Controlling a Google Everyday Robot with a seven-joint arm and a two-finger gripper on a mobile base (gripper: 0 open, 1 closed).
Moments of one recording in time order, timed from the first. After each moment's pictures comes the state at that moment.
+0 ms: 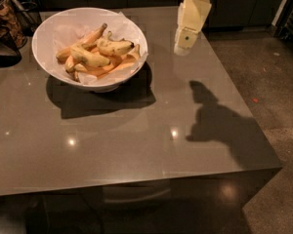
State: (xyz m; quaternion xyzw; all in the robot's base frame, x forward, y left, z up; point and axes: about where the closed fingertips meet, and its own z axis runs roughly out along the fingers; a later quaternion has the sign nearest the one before) arm 0.573 -0.087 1.027 -0.65 0.74 -0.02 0.19
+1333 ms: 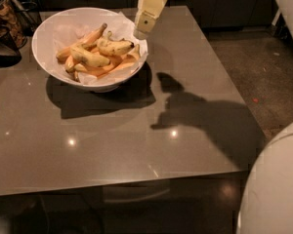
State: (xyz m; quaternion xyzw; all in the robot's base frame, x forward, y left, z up) arm 0.609 -0.003 1.039 -0.67 0.70 0.06 0.25
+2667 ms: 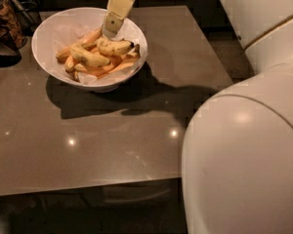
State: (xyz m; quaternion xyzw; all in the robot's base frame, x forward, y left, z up) arm 0.634 0.054 1.019 -0.64 0.72 0.12 0.22
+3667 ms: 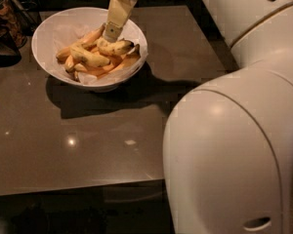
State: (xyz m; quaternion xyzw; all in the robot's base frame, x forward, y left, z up) arm 0.652 0.055 0.993 -0.62 0.76 0.09 0.19
